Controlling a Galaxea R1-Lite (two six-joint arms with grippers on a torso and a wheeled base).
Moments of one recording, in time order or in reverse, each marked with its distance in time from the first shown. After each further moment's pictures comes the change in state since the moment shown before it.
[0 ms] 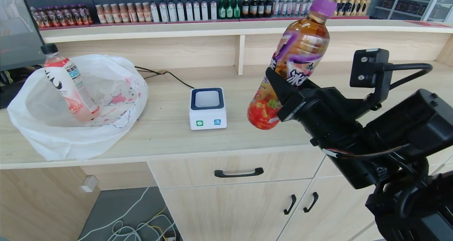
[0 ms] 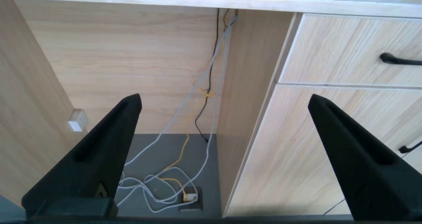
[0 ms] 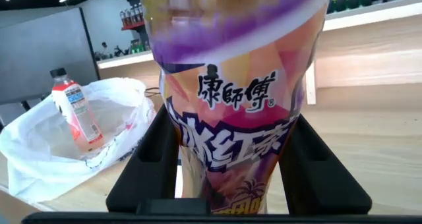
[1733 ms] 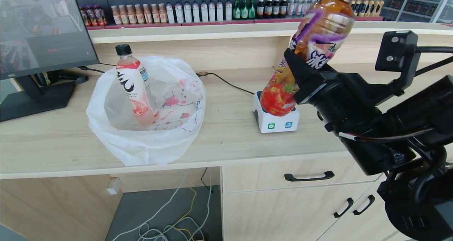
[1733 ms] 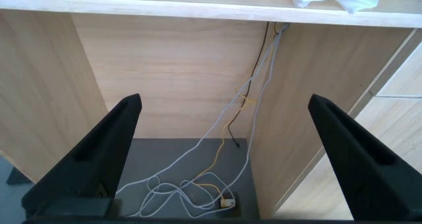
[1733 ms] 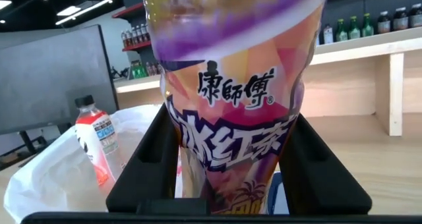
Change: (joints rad) left arm 0.000 0.000 0.000 0.000 0.000 -0.001; right arm -0.049 -0.039 -0.023 -0.011 0.000 0.010
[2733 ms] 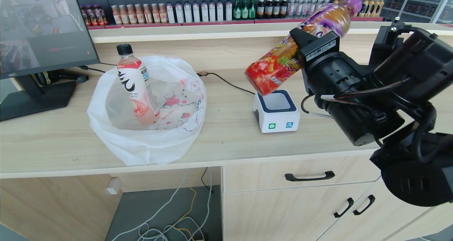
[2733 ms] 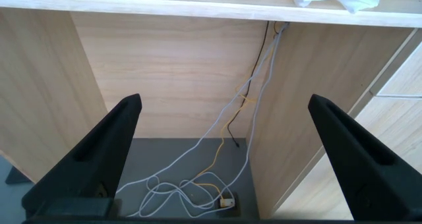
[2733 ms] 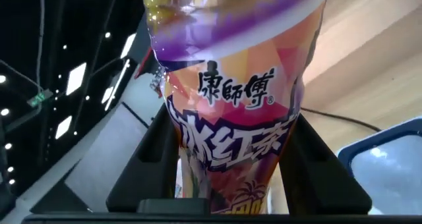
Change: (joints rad) left arm 0.000 0.000 0.000 0.000 0.000 0.000; right arm -0.005 0.005 -0.258 0.382 -0.211 0.726
